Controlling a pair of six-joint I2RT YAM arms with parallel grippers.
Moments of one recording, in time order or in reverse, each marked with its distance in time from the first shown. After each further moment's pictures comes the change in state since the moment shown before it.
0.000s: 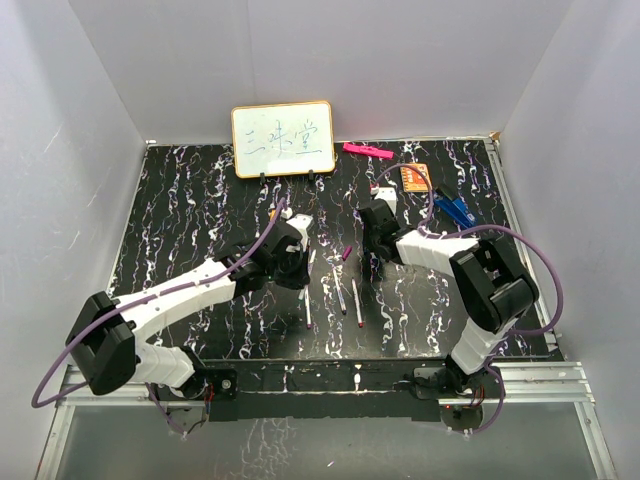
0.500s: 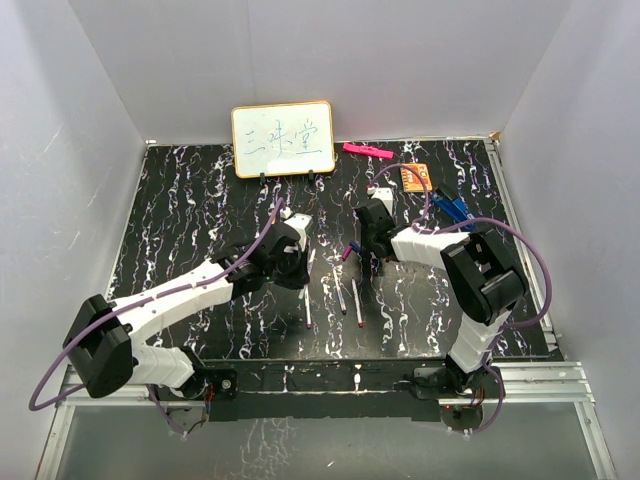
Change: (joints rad) left arm 0.000 -0.021 -0.008 0.014 0.000 -0.001; right arm 0.000 0.068 0.038 0.003 0.005 0.002
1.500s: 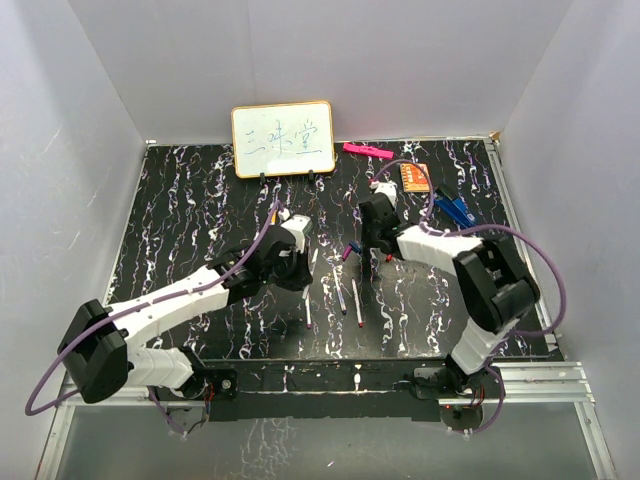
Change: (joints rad) left arm 0.000 -0.035 -0.063 0.095 0.031 0.000; right arm -0.004 -0.040 0.017 -0.040 -0.056 0.044
